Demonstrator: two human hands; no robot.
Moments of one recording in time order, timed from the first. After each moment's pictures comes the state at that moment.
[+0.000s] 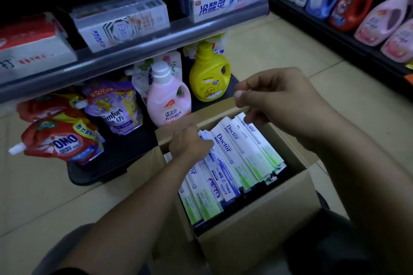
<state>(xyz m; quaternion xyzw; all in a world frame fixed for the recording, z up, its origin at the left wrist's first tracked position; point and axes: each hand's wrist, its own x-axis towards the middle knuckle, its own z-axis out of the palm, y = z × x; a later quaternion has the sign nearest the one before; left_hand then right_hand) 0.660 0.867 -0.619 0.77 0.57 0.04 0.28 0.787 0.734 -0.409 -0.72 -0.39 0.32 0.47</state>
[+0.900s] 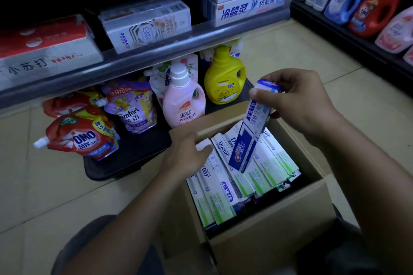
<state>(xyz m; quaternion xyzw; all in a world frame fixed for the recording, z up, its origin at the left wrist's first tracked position) 0.598 0.865 -0.586 0.79 0.50 0.02 0.34 0.796 0.759 -0.430 -0.74 -0.37 0.25 0.50</state>
